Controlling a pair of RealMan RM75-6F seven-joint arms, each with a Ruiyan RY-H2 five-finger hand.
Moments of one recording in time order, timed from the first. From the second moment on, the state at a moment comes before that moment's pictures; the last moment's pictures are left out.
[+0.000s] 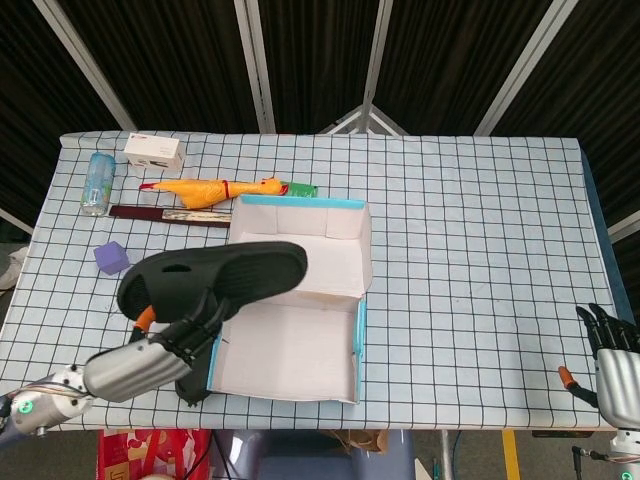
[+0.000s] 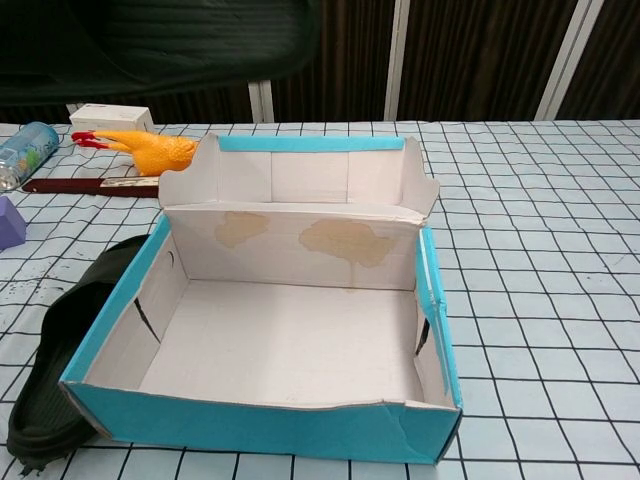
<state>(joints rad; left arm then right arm) -0.51 -0.79 -0.21 -1.90 2.32 1.21 1.05 -0.03 -1.07 0.07 -1.76 -1.43 1.55 -0.20</state>
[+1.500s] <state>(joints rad) -0.68 -1.28 -0.12 -1.22 2.60 1.47 1.14 -0.03 -1.04 0.06 -1.76 -1.44 1.55 -0.12</state>
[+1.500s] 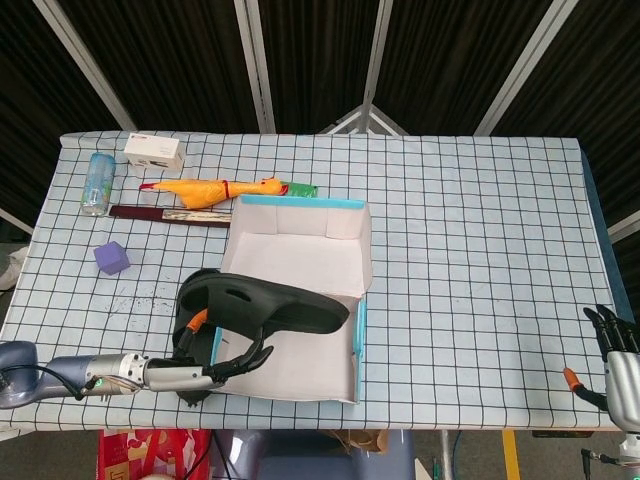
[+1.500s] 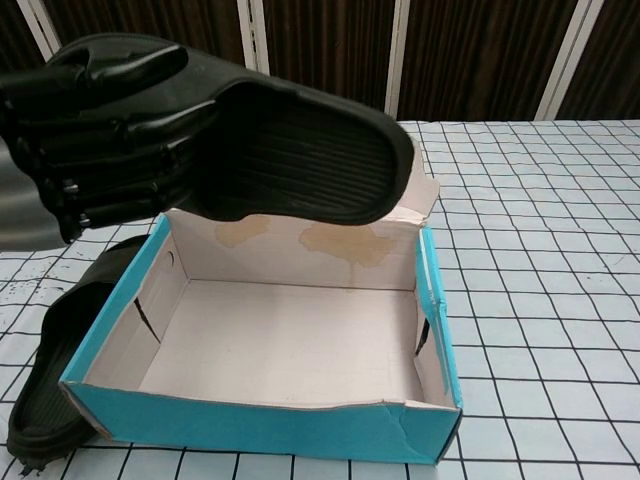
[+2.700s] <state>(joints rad) -0.76 -1.56 -0.03 -0.85 2.51 1.65 0.99 -0.03 -1.03 0.07 -1.76 -1.43 1.54 -0.10</state>
